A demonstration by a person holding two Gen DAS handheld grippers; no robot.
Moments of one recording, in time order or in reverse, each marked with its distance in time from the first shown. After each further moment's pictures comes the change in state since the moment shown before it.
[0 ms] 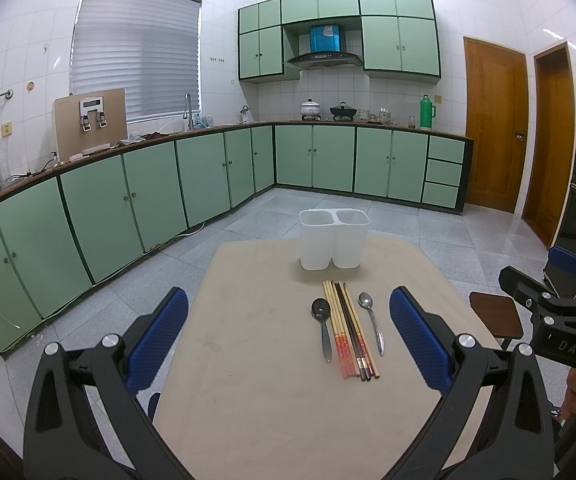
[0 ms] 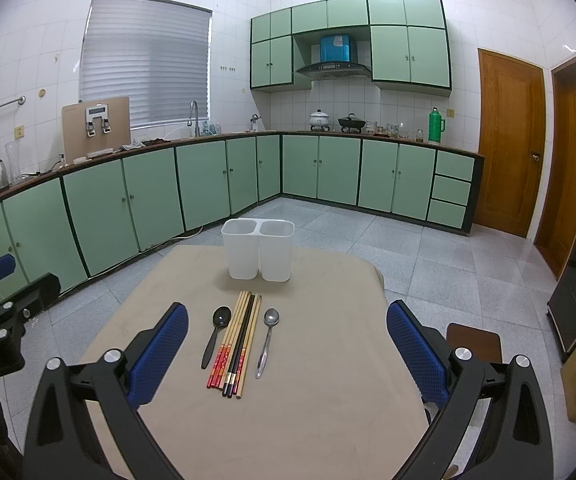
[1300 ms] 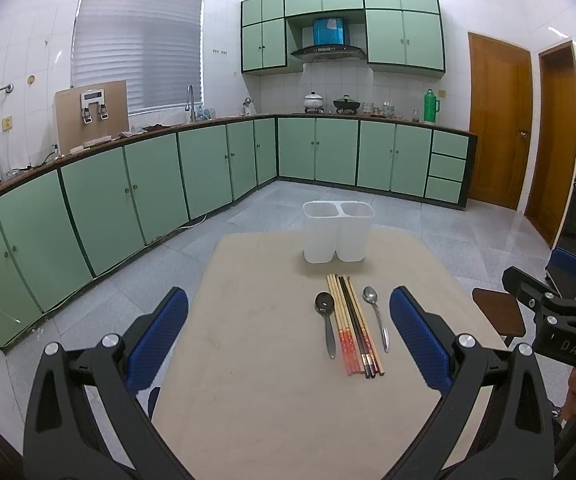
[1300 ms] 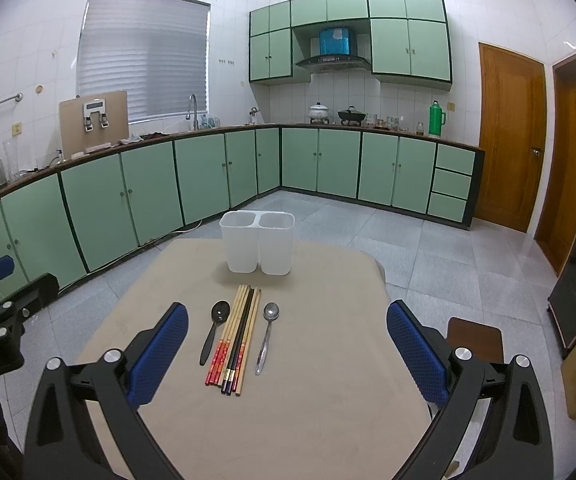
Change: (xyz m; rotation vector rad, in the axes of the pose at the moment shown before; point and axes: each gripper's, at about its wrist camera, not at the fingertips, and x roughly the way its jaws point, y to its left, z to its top) left arm 0.012 0.010 -0.009 -0.005 0.030 0.006; right arm 0.026 0.006 -0.023 0.005 0.027 -0.001
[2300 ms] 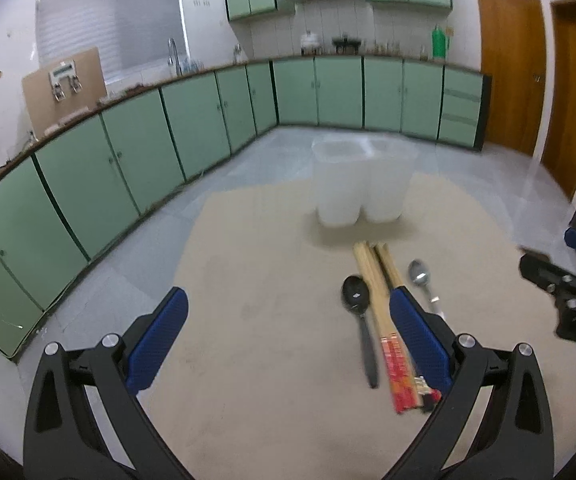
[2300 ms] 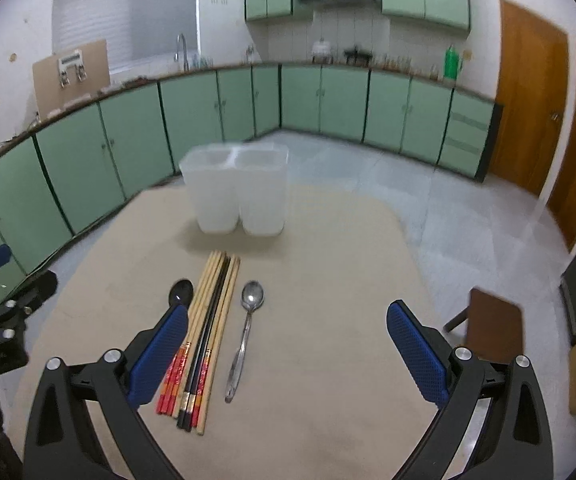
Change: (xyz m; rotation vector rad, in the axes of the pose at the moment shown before) left arm 0.176 0.000 0.005 0.085 0.240 0.032; right arm 0.163 -0.026 0.019 0.019 0.306 0.032
